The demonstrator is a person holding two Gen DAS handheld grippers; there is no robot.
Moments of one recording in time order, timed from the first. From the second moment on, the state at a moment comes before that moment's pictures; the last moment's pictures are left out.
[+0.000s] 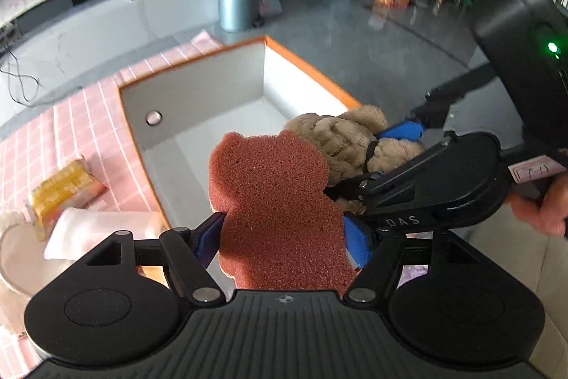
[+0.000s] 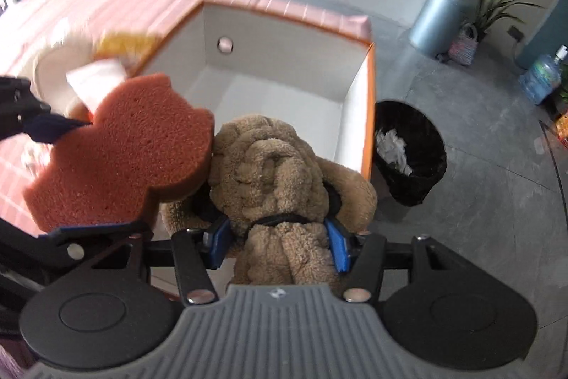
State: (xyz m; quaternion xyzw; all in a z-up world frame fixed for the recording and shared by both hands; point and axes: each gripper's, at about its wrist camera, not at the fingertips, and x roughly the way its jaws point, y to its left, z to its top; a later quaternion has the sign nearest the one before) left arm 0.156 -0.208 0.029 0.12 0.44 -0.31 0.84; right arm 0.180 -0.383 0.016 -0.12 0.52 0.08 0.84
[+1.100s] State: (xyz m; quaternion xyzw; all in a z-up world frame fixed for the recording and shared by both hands) left arm 0.183 -0.235 -0.013 0.18 0.49 -0.33 0.79; right arm 0.206 -0.379 -0.006 -0.22 0.56 0.15 0.79
